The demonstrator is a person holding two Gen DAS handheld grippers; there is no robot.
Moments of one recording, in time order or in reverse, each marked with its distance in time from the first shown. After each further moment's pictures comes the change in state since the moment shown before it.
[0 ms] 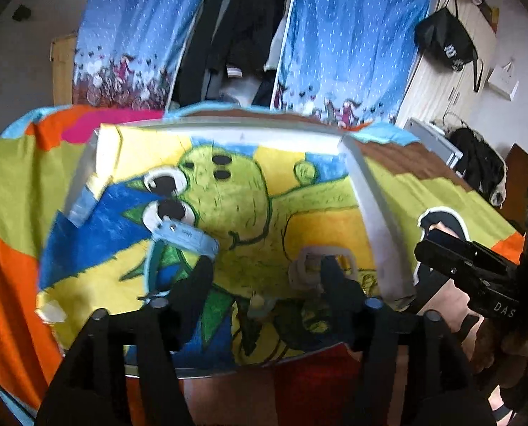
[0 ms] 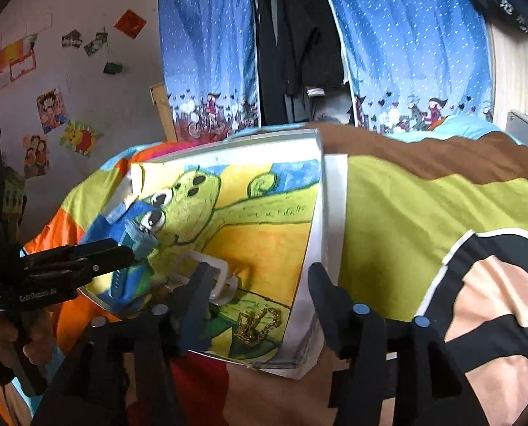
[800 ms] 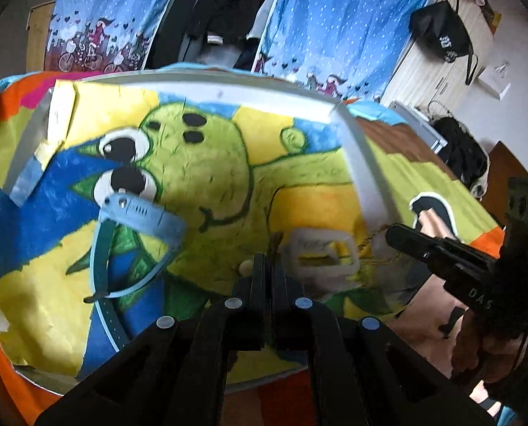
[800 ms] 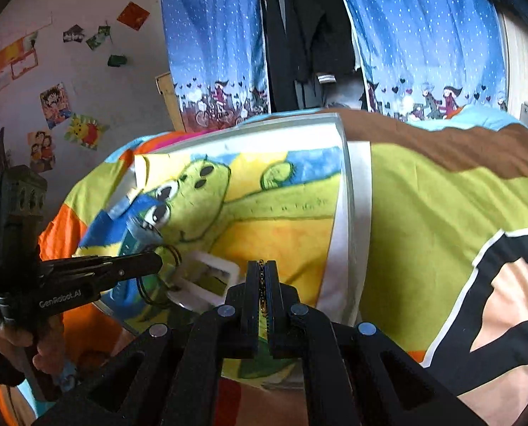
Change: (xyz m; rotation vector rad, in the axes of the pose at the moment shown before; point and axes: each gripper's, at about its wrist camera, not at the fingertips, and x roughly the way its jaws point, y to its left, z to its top) left arm 0.060 0.019 -0.006 -0.031 0.145 -0.124; right arm 0.044 -0.003 -0.004 0.000 0.089 0.058
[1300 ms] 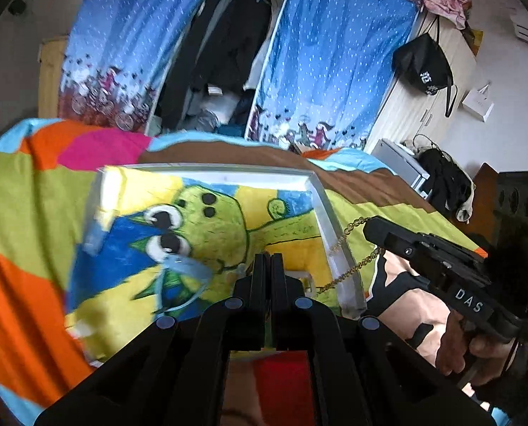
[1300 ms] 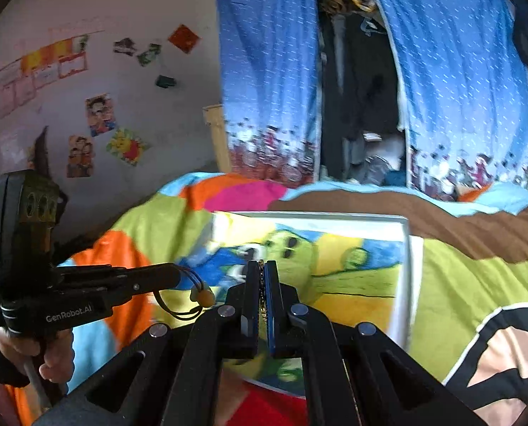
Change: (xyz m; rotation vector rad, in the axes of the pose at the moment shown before) left arm -0.106 -0.025 0.024 0.018 -0.155 -0.020; right arm -0.056 0.079 0.051 -0.102 -0.149 0.065
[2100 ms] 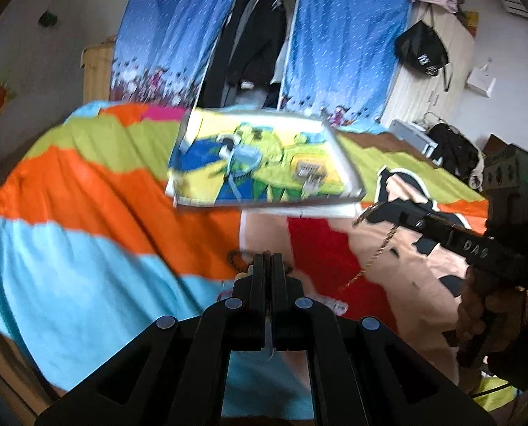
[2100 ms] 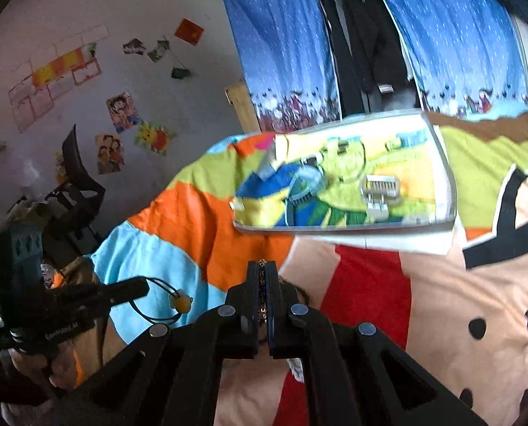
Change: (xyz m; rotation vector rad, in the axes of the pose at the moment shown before) left arm -0.172 -0.026 -0.168 0.054 -0.037 0.151; right arm -0.091 0.096 -0.115 0.093 0.034 0.158
